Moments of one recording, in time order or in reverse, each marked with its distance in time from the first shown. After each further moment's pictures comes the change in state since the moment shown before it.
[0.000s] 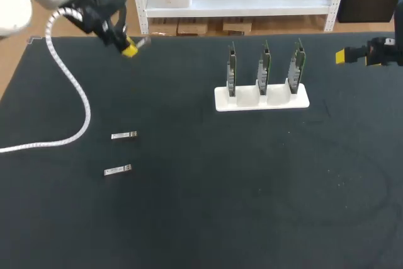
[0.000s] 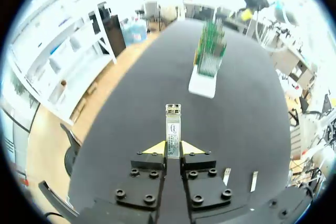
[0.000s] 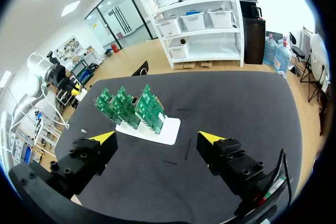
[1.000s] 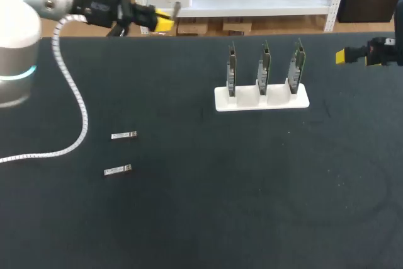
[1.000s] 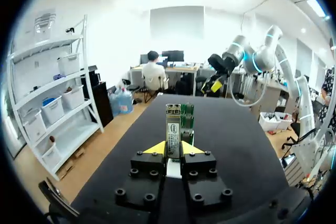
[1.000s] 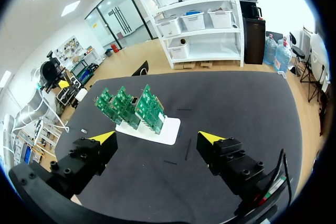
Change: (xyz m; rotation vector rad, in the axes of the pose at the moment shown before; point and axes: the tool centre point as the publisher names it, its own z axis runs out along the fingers) left arm -0.116 -0.058 -0.005 0.100 -0.573 0.098; right arm 0.000 0.000 0.000 0.000 0.000 0.000
